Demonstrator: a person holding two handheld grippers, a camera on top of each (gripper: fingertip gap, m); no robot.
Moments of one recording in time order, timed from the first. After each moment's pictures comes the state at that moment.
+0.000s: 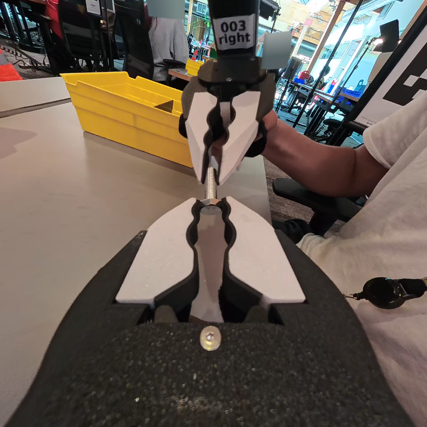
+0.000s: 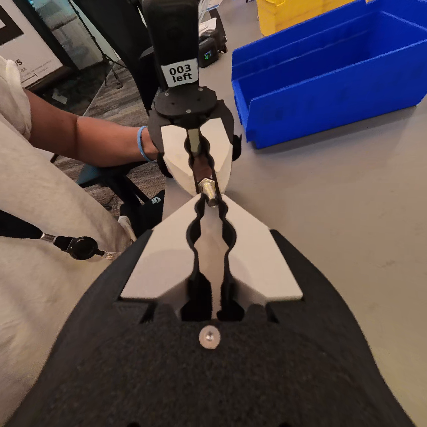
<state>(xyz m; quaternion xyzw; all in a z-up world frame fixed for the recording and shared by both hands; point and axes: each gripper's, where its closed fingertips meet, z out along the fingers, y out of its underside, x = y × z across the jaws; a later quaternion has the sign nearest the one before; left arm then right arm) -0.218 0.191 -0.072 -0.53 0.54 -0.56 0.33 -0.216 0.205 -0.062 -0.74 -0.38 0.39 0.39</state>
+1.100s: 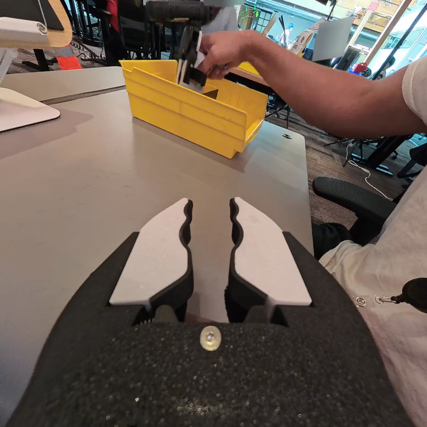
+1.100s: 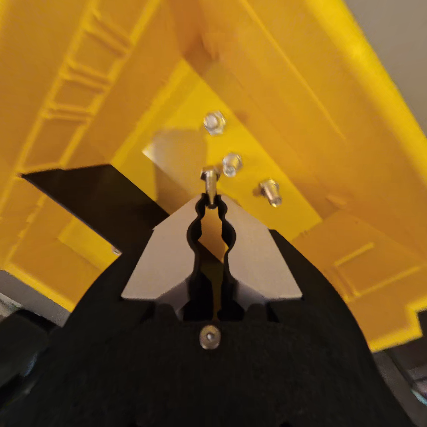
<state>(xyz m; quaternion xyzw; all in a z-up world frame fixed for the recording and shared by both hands) -0.219 0.227 -0.093 -0.59 0.51 -0.51 0.36 0.191 0.290 -0.172 -0.98 -0.16 0.07 0.07</state>
